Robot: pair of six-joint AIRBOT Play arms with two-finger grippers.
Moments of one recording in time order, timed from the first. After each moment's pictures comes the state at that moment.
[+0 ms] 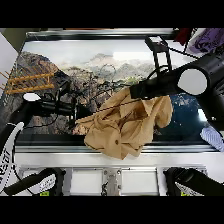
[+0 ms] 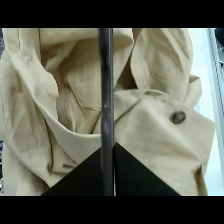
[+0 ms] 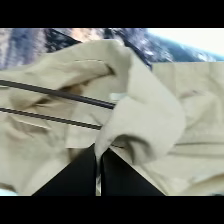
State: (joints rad) left arm 0.04 -1.28 0.86 0.44 -1.42 0.09; right arm 0.59 -1.17 1.59 -1.53 1.39 1.87
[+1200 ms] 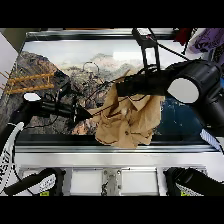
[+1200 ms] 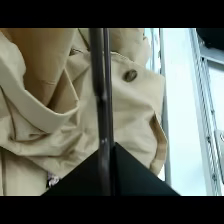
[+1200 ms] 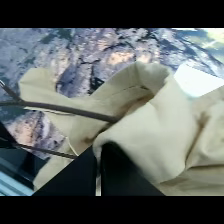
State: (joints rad) left arm 0.04 -1.28 0.87 0.49 -1.48 0.07; right arm 0.66 -1.16 1.59 -1.58 1.23 1.89
